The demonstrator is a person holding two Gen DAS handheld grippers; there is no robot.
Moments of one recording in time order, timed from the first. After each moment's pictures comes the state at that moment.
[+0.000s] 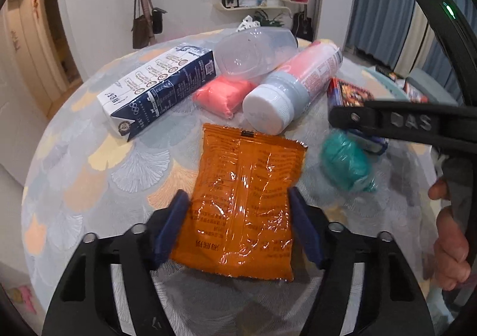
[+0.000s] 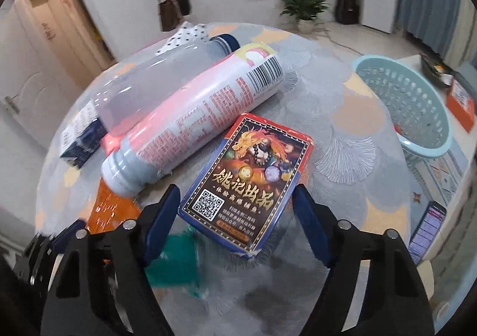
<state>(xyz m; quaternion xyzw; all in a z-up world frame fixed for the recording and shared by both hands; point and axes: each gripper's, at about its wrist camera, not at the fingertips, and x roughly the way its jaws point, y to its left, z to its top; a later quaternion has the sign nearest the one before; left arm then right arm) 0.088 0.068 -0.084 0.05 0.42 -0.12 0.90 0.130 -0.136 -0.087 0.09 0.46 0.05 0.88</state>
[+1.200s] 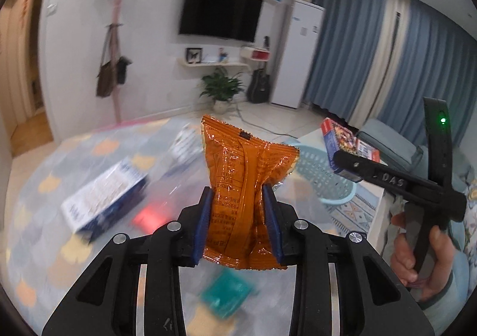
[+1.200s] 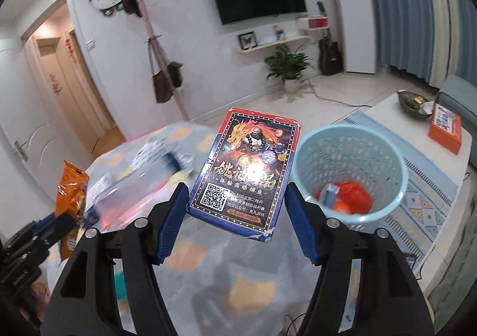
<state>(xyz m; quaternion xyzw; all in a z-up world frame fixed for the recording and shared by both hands) 0.115 0.009 0.013 -0.01 0.30 -0.23 0.93 0.114 -0.259 -0.006 0.13 0.31 0.01 0.94</state>
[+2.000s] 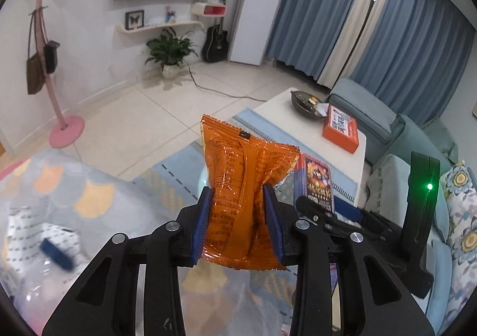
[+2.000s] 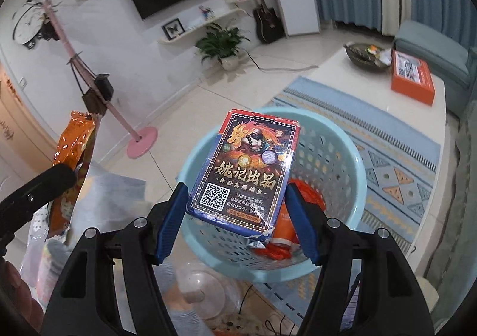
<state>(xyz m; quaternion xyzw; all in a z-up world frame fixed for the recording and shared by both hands) 0.270 -0.209 -0.028 0.02 0.40 -0.31 0.86 0.211 -0.419 -0.090 0.22 0.38 -0.10 0.90</state>
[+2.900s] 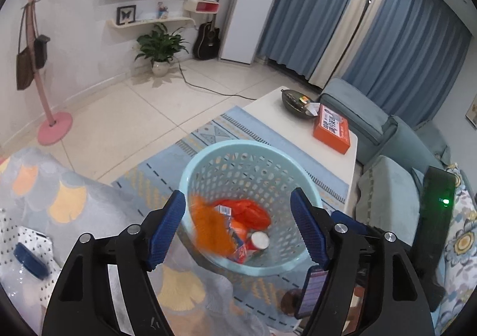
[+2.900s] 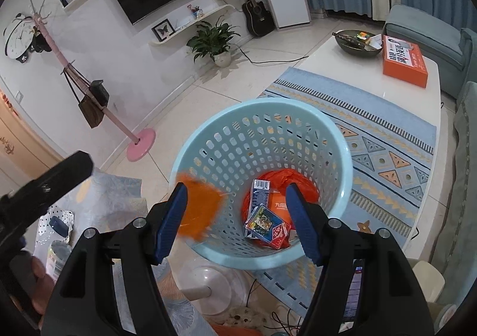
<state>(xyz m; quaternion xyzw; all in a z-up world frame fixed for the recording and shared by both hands) 0.276 -0.224 -0.038 0.00 0.40 -0.33 0.85 0.188 -0.430 -0.083 0.24 0.38 -0.11 0.89</state>
